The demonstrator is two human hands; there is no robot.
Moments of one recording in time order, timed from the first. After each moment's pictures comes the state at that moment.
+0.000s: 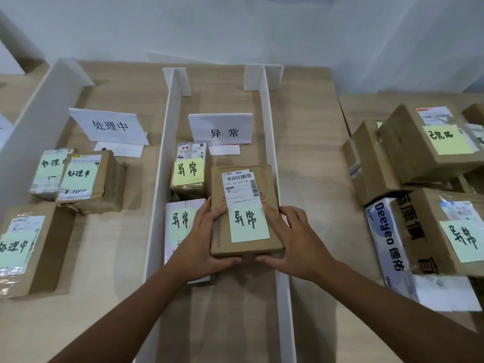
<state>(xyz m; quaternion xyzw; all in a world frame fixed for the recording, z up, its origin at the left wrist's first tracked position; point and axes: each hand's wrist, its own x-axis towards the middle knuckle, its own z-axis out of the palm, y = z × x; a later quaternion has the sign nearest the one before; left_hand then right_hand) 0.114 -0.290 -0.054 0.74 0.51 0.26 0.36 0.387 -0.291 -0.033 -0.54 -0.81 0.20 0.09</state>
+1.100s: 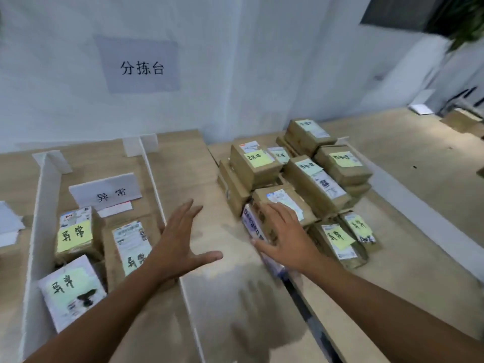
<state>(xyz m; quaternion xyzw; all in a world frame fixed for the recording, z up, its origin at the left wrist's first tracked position) 0.278 -0.302 0.065 0.85 0.38 0.23 0.30 0.554 -0.416 0.107 -0.70 -0.68 0.08 0.21</state>
